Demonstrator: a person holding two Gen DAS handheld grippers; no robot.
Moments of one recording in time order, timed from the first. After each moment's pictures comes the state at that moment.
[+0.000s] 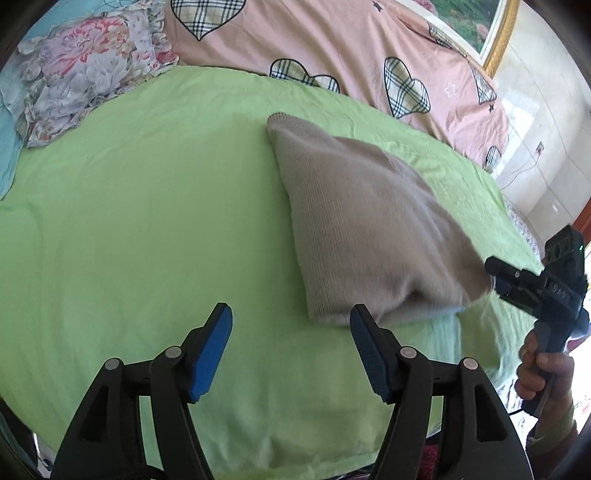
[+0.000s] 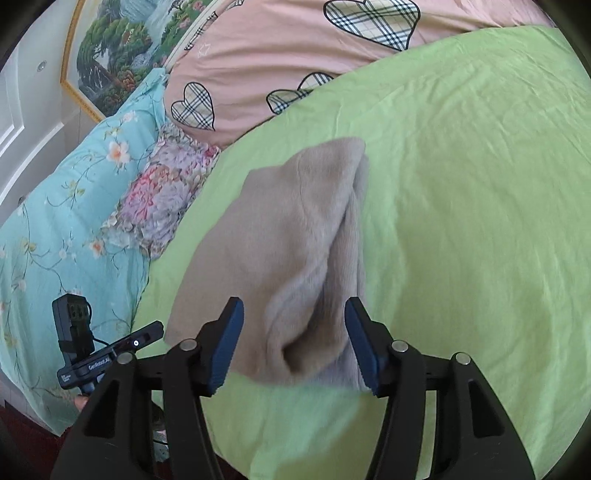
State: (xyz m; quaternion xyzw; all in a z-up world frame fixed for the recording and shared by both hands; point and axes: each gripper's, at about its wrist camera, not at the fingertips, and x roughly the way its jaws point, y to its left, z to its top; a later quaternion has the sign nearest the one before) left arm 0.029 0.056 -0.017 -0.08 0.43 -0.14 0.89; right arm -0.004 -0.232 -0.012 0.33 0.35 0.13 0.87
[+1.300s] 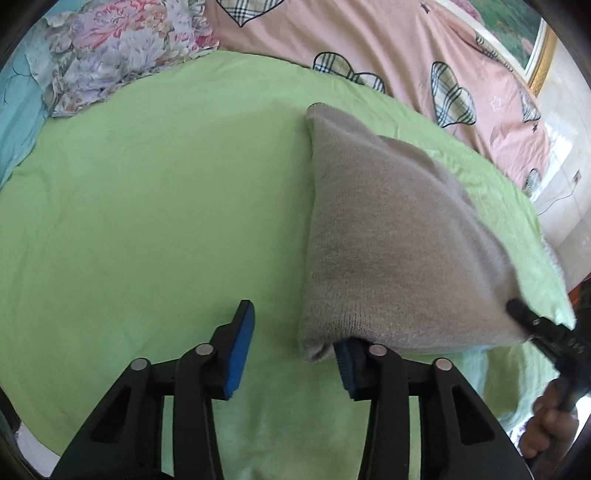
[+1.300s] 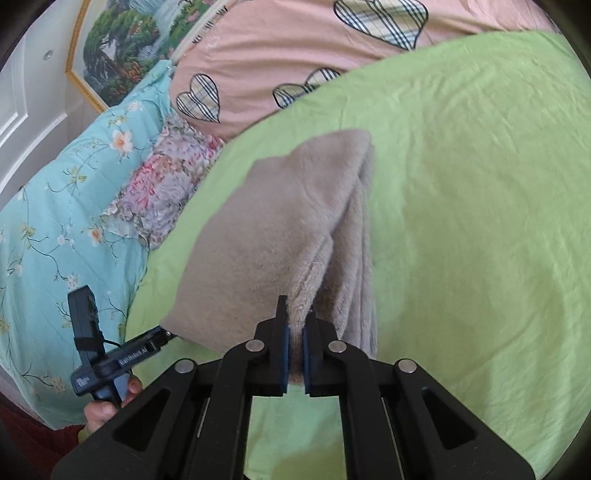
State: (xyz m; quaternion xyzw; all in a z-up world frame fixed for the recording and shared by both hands) left arm 0.047 0.048 -0.033 -0.12 0.44 -0.07 0.89; right arm -0.002 -0.220 -0.023 0.32 0.35 0.13 0.87
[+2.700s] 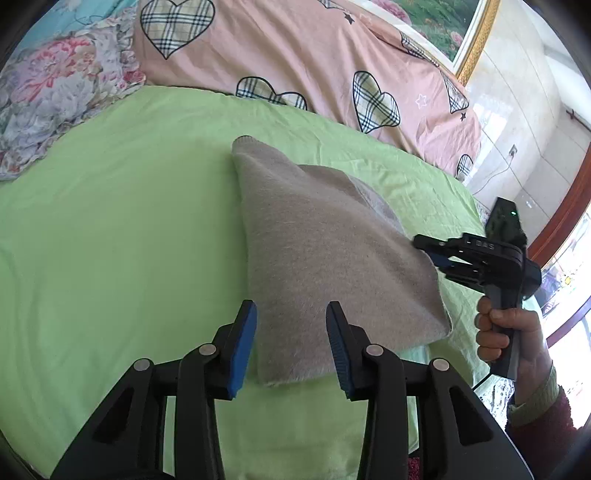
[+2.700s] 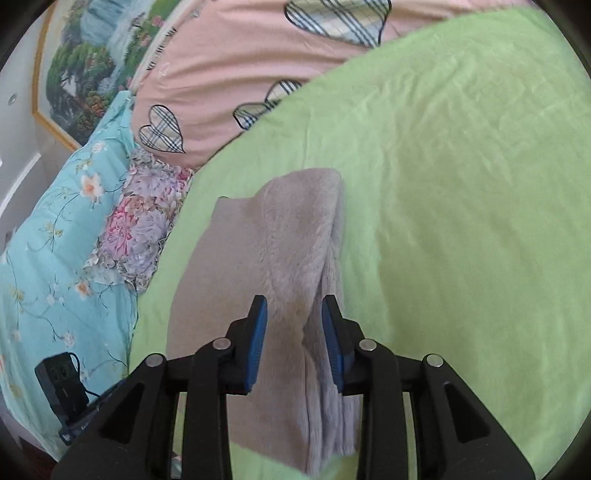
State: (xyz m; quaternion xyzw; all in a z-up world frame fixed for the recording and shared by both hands) left arm 0.054 0.047 0.008 -0.09 0.40 -0.20 0.89; right arm 0.077 -0.268 -0.026 0.39 0.38 0.11 0.83
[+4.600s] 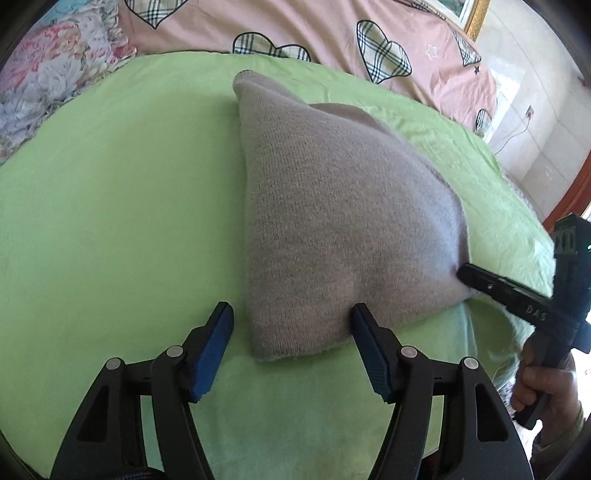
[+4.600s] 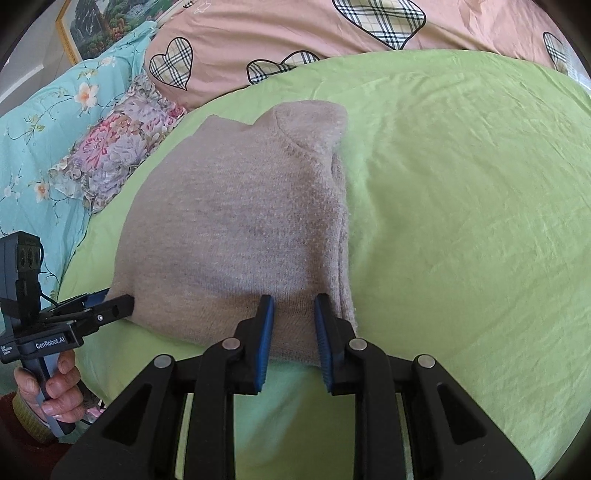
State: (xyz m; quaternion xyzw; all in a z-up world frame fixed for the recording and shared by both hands) left arm 0.051 0.010 -0.049 -0.03 0.45 -0.18 0.87; right arm -0.008 -0.198 -0.039 0.22 0.39 0.04 0.89
